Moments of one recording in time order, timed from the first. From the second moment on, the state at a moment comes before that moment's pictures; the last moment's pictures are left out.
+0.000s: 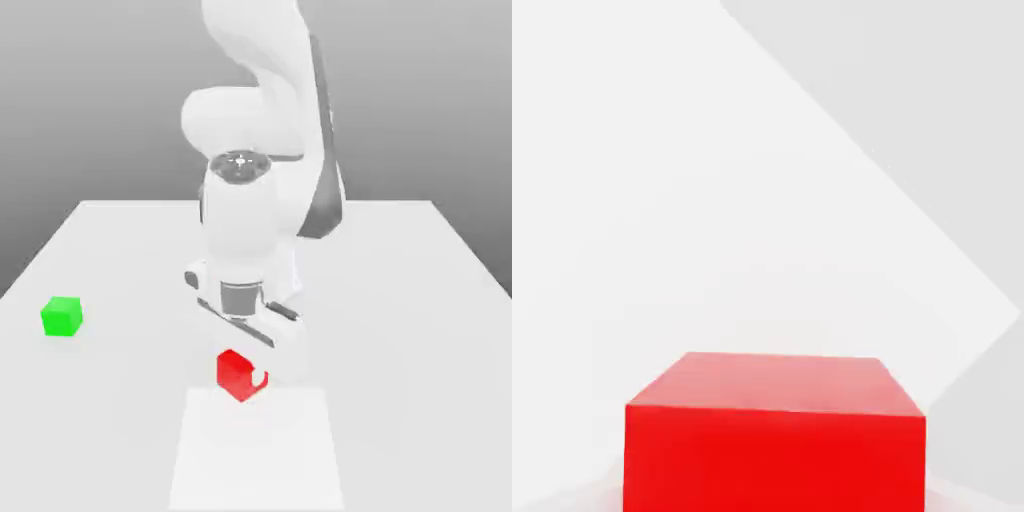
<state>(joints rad) -0.14 -0.08 0.07 -2.92 0.02 2.84 1.49</state>
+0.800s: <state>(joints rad) -0.70 0.01 -0.50 -2.83 0.03 2.83 0.94</state>
